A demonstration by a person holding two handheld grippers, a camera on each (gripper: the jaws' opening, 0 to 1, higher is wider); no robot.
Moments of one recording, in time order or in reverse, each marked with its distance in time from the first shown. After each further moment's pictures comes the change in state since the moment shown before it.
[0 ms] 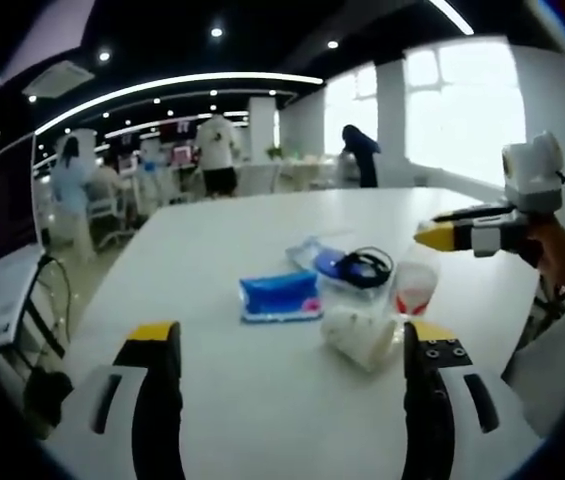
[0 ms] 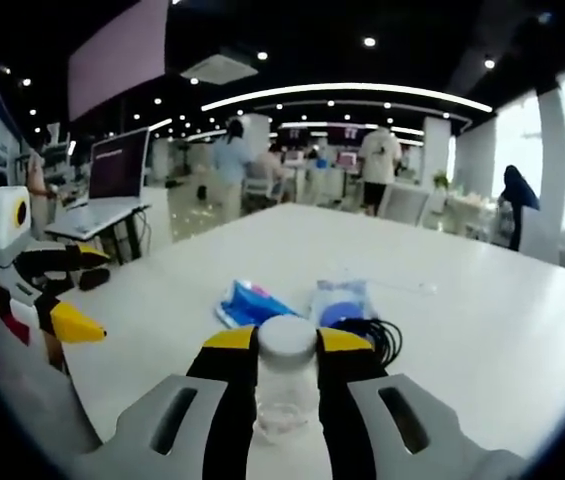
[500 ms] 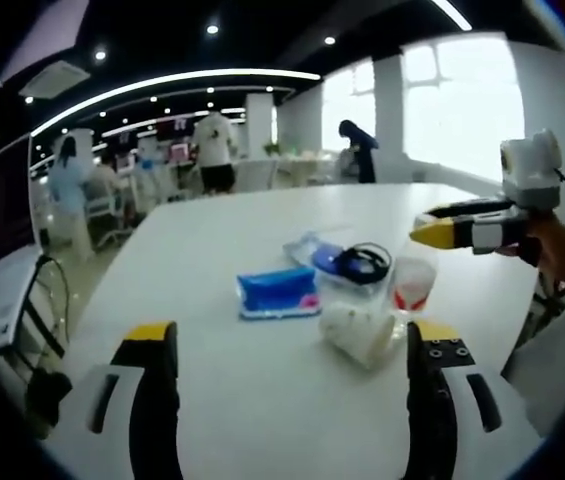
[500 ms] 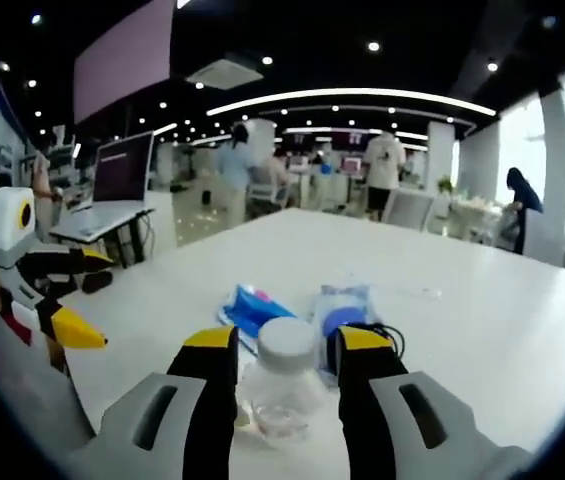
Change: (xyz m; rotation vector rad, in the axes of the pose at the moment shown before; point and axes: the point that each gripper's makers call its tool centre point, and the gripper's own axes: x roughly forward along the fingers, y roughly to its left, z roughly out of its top) left arm 0.001 -0.002 -0.002 0.003 0.014 -0.004; right arm 0.000 -0.004 0.003 0.022 -0.025 0.013
